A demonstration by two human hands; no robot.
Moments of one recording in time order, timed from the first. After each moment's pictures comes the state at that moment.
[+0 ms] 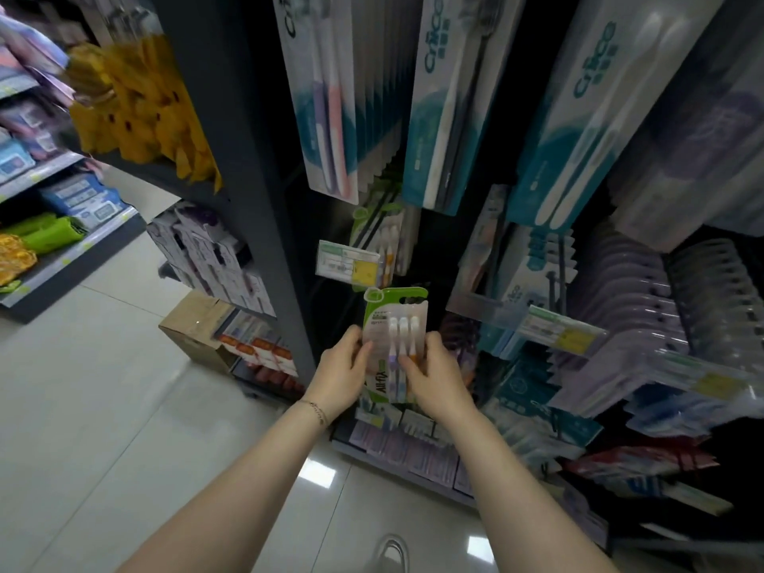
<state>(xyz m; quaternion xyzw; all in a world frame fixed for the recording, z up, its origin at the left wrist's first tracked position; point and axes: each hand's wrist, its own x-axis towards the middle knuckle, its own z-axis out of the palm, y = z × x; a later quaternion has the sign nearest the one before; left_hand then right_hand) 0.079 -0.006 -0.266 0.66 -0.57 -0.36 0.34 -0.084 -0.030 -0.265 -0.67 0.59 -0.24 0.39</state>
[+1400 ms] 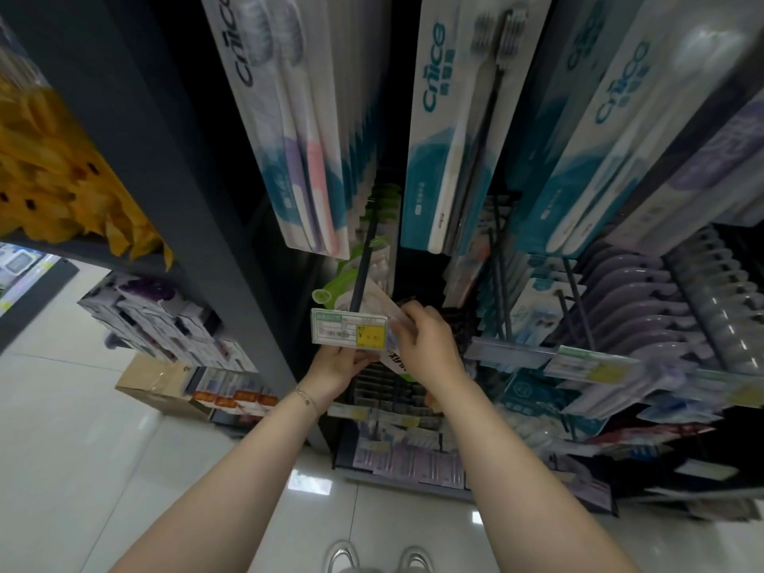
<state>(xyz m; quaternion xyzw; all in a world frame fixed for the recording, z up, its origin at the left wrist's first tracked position) 0.110 -0.107 -0.267 0.54 -0.40 -0.63 0.39 -0.038 -0.118 -0.244 -0.66 0.64 -0.29 0.27</state>
